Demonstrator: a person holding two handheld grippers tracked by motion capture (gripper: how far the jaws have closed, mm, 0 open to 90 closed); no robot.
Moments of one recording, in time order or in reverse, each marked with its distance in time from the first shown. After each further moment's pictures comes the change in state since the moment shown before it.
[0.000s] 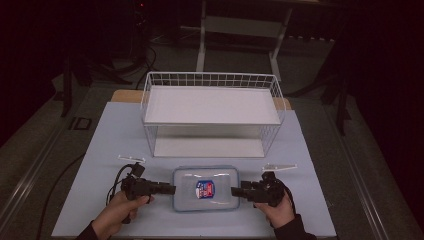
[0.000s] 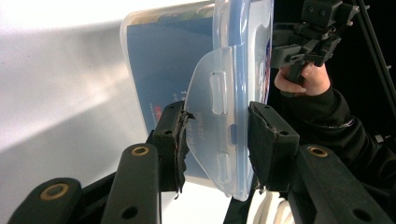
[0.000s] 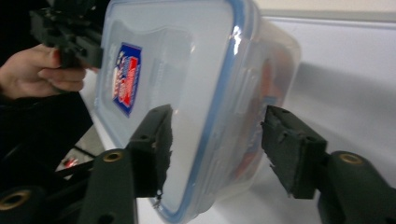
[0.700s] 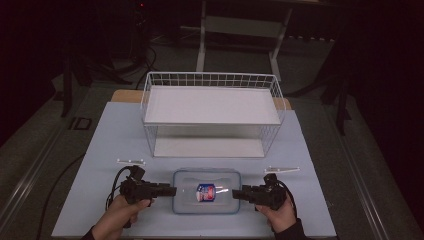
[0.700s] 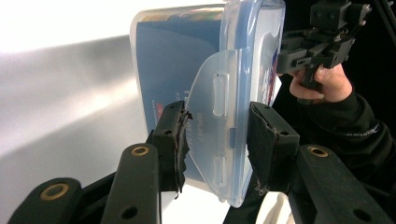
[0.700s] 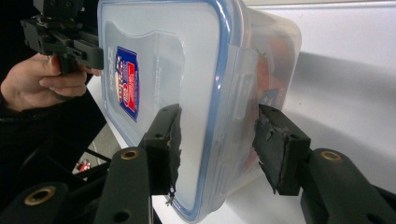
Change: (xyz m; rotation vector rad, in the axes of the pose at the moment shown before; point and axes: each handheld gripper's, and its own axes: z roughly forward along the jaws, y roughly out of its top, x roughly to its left) left arm -0.027 -0.004 -0.004 -0.056 0.094 0.049; right arm 0.010 -0.003 -0.008 -0.004 0.011 0.061
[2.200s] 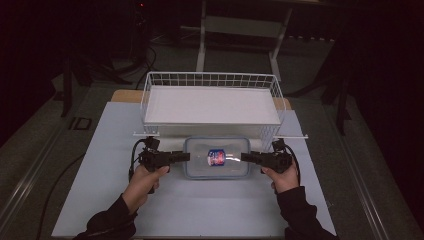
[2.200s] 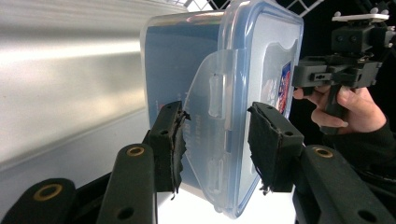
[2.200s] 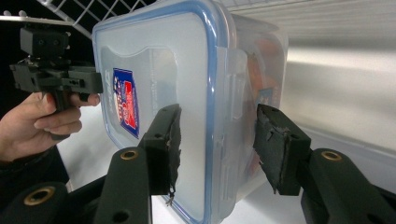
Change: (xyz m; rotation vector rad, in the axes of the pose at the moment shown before) left arm 0.023 0.073 0.042 -0.152 0.071 0.019; right arm -0.045 0.080 -0.010 -0.087 -0.090 0.034
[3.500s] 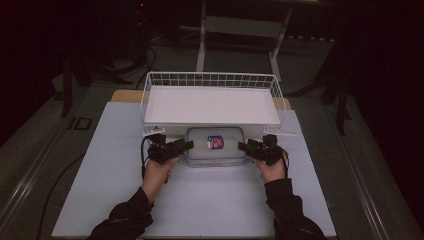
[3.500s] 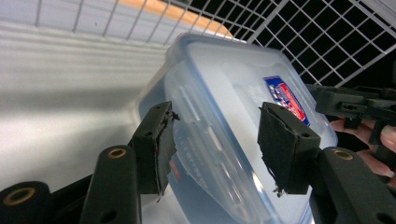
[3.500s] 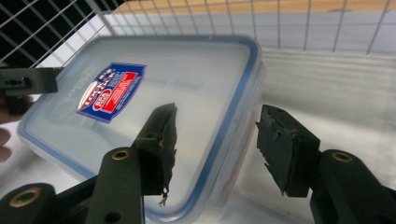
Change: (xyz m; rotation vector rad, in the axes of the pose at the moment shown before) left arm 0.022 0.004 0.033 -0.205 0.198 0.051; right arm -0.012 0.009 0.036 -0.128 -0.259 -0.160
